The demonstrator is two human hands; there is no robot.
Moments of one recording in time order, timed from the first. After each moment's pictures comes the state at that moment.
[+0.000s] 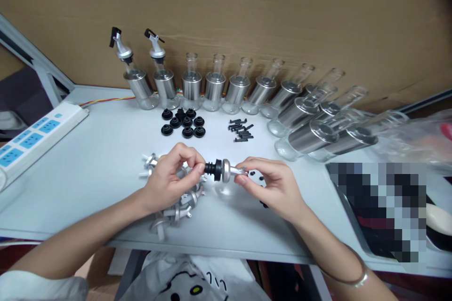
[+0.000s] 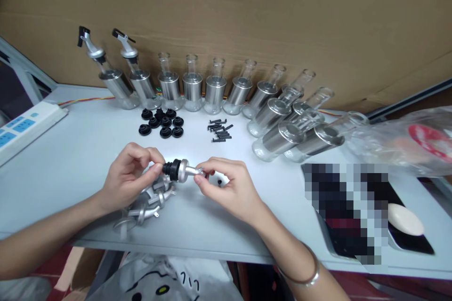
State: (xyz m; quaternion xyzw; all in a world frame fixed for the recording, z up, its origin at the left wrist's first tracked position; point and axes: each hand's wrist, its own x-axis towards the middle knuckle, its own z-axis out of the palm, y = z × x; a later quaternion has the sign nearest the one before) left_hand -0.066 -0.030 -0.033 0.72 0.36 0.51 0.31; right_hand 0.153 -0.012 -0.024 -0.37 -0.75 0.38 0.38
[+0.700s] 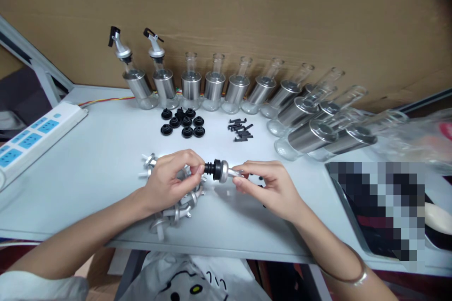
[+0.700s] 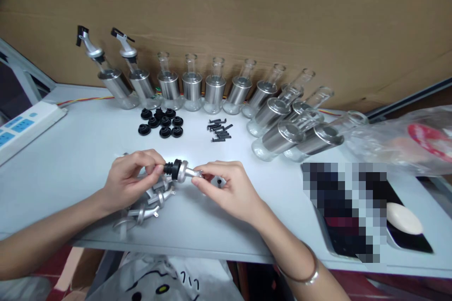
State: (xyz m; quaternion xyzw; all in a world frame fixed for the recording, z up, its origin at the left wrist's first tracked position) left_hand -0.070 -0.028 -0.033 0.78 0.34 0.49 0.21; right_hand 0.155 -0.012 -0.020 -0.36 -0.77 0.41 0.34
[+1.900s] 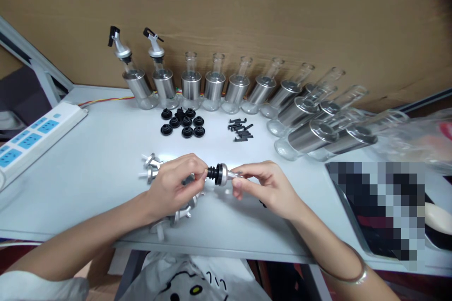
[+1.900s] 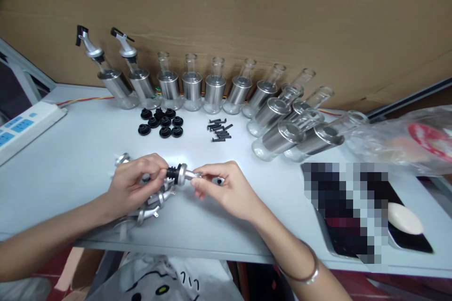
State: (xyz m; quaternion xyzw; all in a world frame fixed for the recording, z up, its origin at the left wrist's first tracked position) left_hand -0.063 -0.033 -0.035 0.79 0.33 0.48 0.19; right_hand 0.153 -0.010 -0.023 -0.36 -0.67 0.59 0.28
